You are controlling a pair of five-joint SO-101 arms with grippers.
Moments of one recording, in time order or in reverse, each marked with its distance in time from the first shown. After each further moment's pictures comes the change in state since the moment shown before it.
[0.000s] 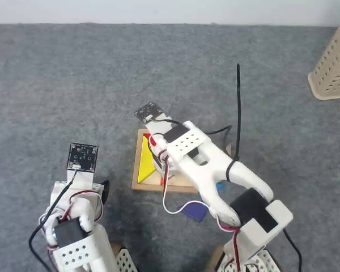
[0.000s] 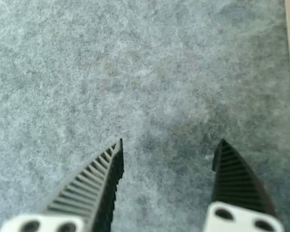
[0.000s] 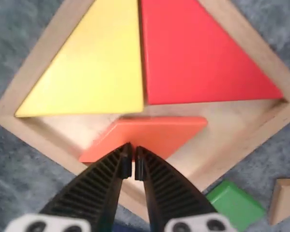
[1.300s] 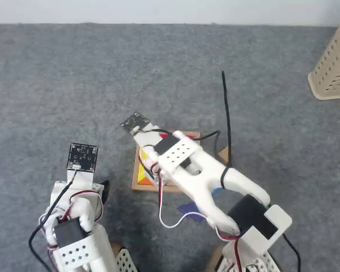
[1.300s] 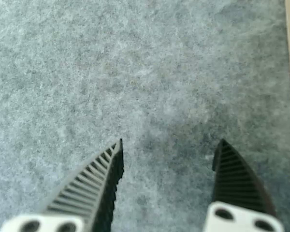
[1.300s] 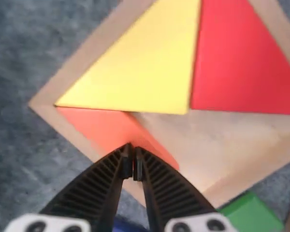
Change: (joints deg) left arm 0.0 0.0 0.0 0.0 0.0; right arm -6.4 -1.5 3.1 -3.3 1.3
